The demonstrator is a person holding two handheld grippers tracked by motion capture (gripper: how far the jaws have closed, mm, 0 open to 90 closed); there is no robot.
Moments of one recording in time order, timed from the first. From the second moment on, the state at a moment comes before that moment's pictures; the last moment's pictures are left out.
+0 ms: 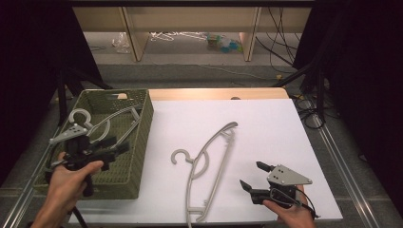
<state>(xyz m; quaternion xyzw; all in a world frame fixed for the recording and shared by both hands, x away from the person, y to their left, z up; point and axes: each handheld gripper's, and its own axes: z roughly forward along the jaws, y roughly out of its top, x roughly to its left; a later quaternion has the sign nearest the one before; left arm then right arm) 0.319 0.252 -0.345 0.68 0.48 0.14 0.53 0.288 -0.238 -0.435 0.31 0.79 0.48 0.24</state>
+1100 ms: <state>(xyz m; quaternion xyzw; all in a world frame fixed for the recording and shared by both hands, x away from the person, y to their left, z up) 0.301 0.125 -0.441 0.77 0.40 0.08 0.50 0.287 -0.238 -0.435 0.31 0.79 0.48 0.23</state>
